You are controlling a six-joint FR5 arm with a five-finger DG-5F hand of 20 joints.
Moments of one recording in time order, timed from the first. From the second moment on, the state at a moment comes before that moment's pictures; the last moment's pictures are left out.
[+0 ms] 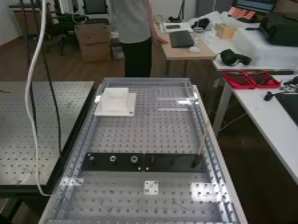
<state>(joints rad) 1.57 -1.56 -1.59 -3.13 -1.57 -0.70</state>
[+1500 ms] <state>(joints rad) 1.52 -1.57 -1.76 -2.94 -1.50 -0.64</state>
